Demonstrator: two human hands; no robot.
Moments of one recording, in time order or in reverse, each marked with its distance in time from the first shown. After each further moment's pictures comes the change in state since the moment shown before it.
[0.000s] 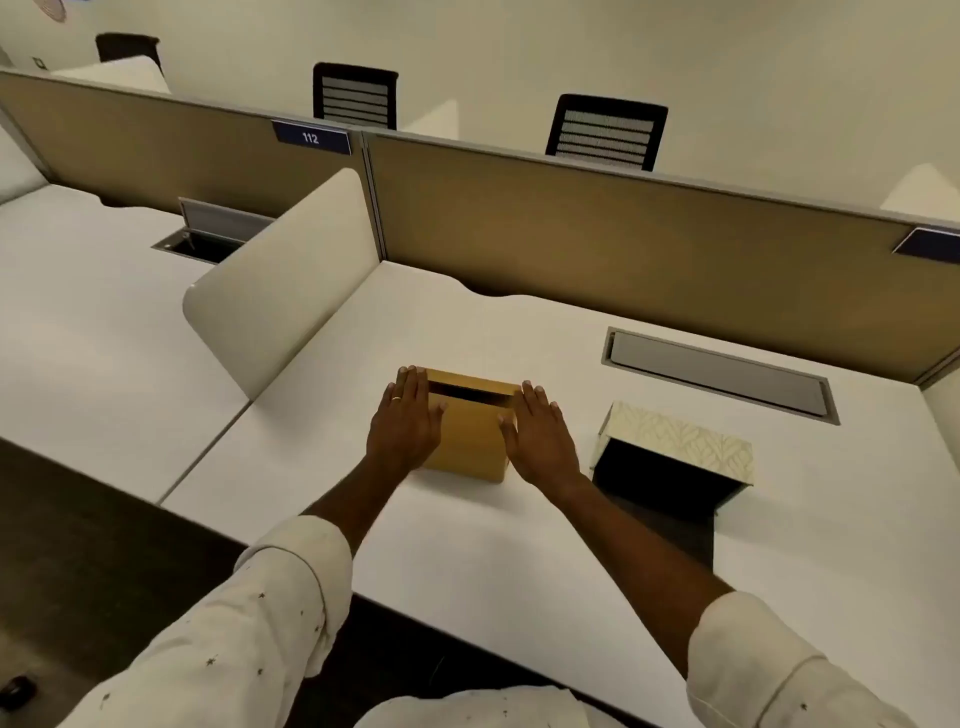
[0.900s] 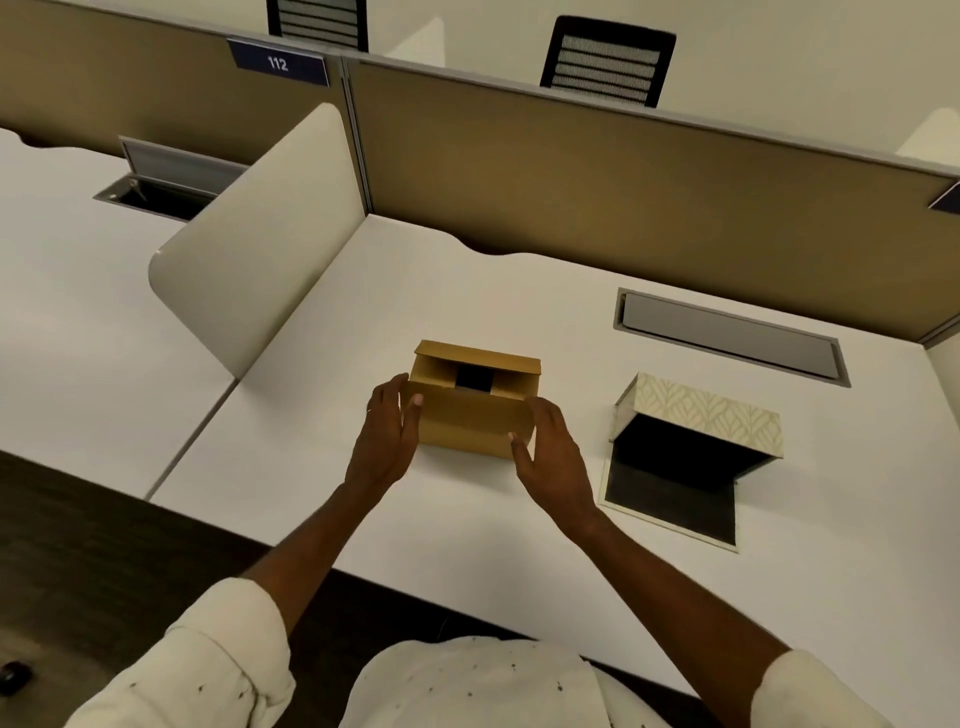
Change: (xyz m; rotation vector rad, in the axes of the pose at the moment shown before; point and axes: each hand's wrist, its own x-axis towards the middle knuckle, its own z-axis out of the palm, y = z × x) left_hand -0.017 -0.065 0.039 -0.768 0.106 -0.107; right_hand -0.028 -0.017 0.046 0.316 0.157 0.075
